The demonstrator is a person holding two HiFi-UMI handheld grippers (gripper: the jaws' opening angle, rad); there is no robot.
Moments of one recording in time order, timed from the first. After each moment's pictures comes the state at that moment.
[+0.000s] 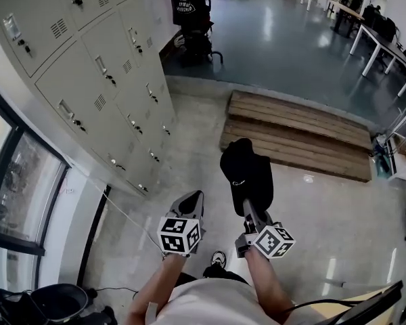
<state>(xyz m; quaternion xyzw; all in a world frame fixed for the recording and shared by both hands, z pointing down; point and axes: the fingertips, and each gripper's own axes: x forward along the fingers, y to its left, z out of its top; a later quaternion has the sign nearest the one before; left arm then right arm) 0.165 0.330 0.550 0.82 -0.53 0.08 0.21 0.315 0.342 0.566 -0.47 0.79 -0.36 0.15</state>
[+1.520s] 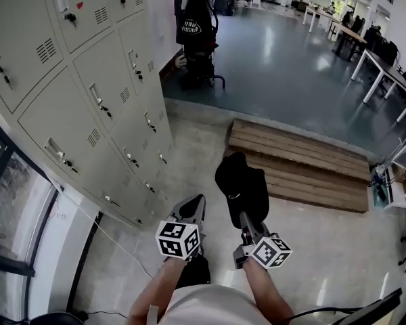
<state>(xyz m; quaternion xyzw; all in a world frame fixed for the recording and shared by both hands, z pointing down) 0.126 0.137 0.522 0.84 -0.51 0.01 0.19 0.265 0.165 0.557 -0.46 0.81 -0.34 0.13</state>
